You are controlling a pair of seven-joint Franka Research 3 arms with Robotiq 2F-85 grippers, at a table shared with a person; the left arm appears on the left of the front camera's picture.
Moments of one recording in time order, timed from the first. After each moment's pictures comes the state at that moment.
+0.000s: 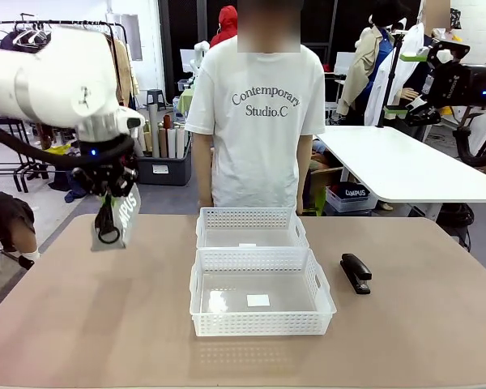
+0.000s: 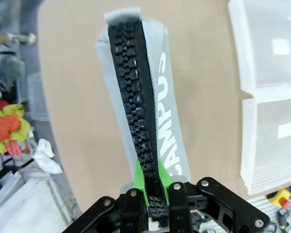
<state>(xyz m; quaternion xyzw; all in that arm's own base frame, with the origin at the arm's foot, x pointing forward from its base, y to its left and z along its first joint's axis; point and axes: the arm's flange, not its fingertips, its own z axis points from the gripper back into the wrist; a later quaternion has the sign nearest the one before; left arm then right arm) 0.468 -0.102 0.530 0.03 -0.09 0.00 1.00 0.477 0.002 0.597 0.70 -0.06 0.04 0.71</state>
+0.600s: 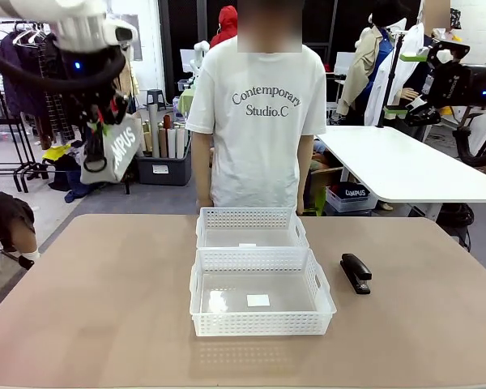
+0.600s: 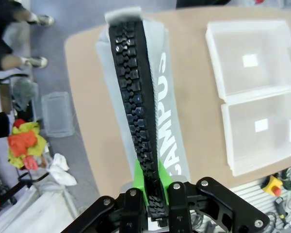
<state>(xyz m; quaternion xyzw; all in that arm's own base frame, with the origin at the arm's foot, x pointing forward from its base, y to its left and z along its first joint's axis) 0.467 -0.104 0.673 0.04 -0.14 -0.04 0.99 0.477 0.002 0.597 0.70 -0.06 0.04 0.71</state>
